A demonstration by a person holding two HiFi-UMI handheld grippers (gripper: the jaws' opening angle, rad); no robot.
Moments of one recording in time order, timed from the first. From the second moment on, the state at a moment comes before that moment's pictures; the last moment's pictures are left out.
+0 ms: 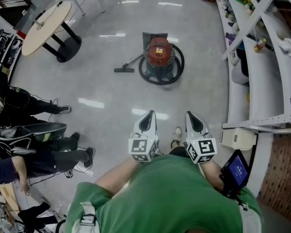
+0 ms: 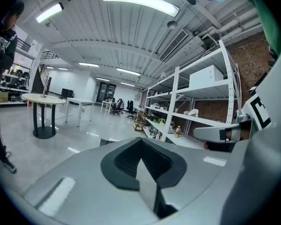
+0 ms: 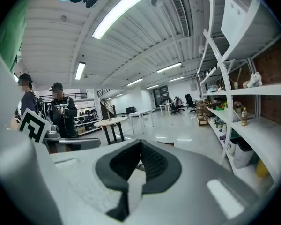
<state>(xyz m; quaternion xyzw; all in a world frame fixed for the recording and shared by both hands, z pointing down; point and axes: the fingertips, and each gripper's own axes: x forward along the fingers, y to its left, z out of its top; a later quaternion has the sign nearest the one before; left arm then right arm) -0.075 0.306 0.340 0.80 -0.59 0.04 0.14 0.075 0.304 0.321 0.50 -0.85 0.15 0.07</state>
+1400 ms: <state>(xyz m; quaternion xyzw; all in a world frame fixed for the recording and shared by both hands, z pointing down) -0.036 0.076 0.350 0.76 -0.63 0.03 0.15 0.102 0.065 0.341 0.45 -0.88 0.15 0.09</state>
